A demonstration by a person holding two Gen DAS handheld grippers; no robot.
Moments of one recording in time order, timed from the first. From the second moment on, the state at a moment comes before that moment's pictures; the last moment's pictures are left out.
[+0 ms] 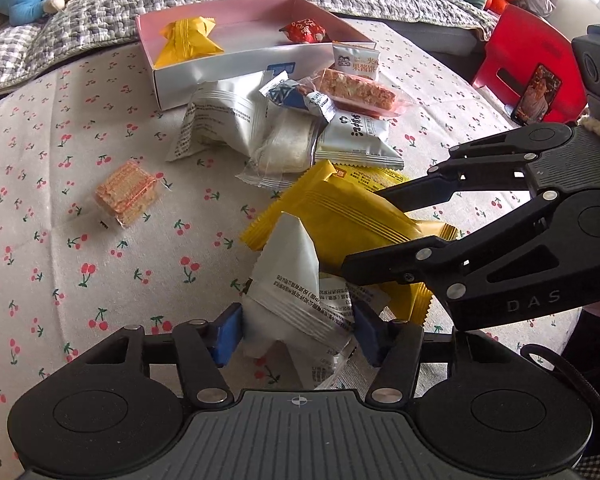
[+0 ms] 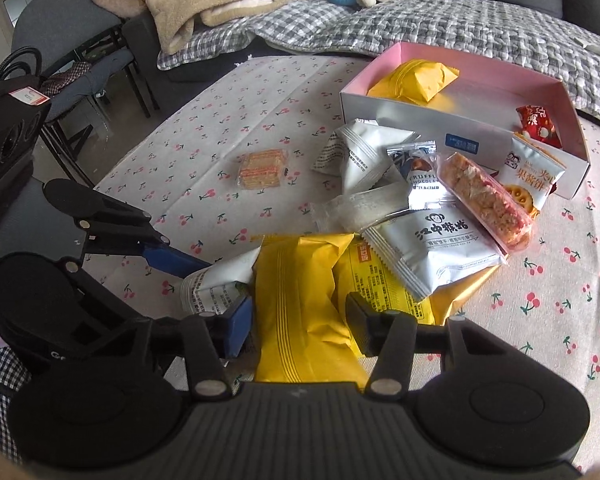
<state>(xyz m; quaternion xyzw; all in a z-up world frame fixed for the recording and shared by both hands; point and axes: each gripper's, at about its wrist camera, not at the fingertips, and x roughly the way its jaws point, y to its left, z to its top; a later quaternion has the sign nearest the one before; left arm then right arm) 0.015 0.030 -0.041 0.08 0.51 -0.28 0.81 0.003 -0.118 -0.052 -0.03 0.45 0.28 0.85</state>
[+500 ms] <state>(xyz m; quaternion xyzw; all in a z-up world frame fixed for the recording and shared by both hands) 0.015 0.030 -0.034 0.08 0.49 -0.27 0.82 0.000 -0.127 -0.040 -0.02 0.44 0.27 0.86</state>
